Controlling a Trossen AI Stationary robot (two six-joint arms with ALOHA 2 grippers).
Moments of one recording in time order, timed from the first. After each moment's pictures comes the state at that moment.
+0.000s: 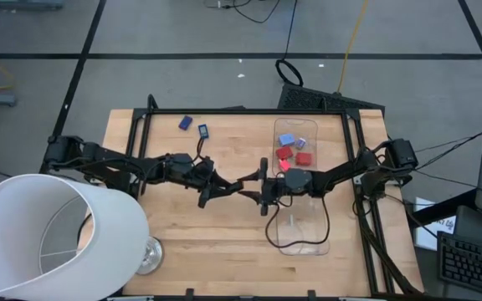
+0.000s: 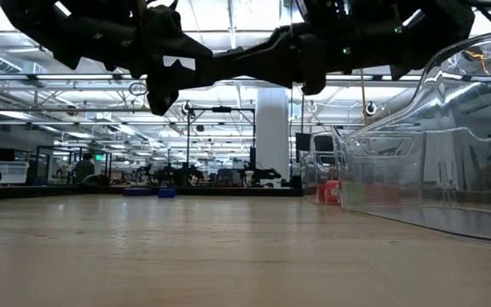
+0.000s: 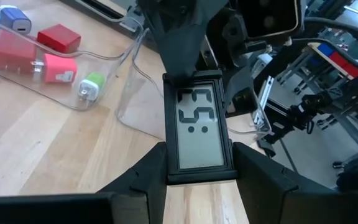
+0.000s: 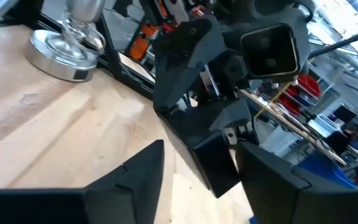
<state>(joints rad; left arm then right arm) 0.00 1.32 0.55 0.51 0.20 -0.50 0.13 1.69 0.73 0.90 0.15 -0.56</state>
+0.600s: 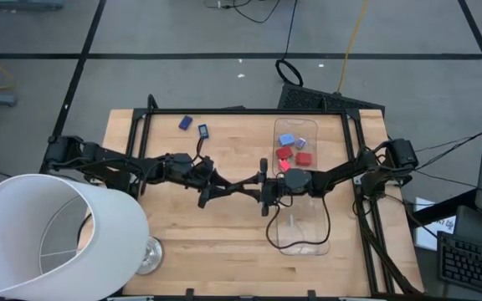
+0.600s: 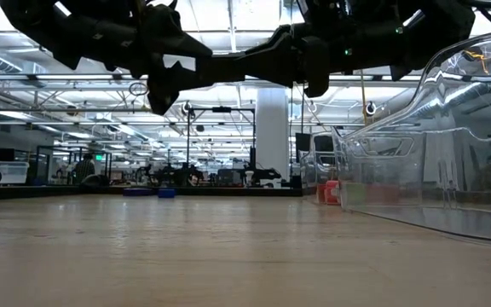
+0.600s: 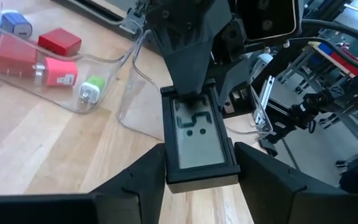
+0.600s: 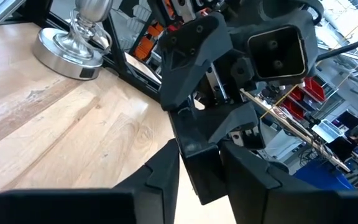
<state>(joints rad) 0.00 1.32 0.55 0.52 0.19 -0.48 0.13 1.68 0.73 0.90 0.13 -0.58</state>
